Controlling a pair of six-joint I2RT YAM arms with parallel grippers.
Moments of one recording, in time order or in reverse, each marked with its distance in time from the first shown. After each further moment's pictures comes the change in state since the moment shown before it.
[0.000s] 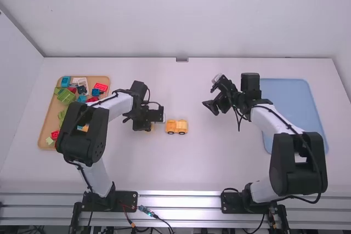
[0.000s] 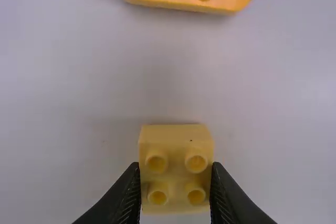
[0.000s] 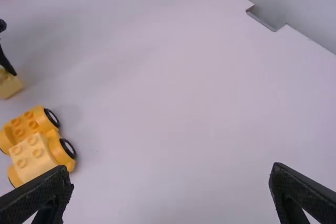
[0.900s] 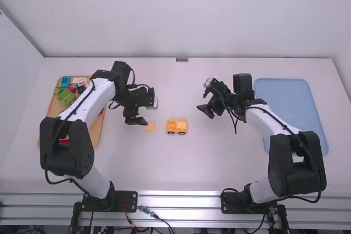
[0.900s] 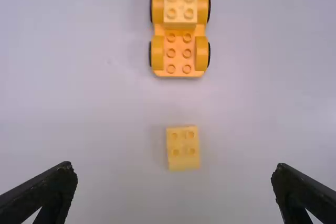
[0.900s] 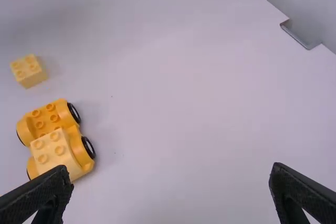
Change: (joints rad) left arm 0.151 -0.182 0.229 -0.377 0.307 0.231; right arm 0.060 0.000 0.000 -0.020 -0.005 -0.077
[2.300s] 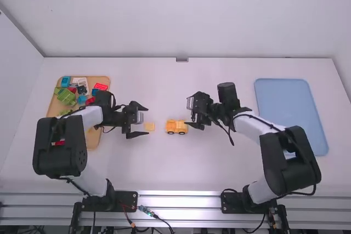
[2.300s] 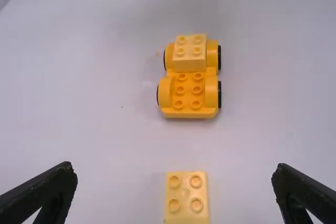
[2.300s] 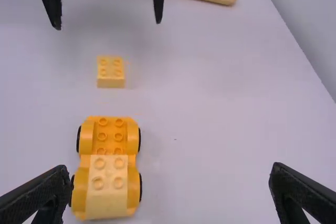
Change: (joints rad) left arm 0.196 0.040 -0.475 0.568 0.486 0.141; right arm 0.149 0.065 -0.119 0.200 -0.172 -0.344
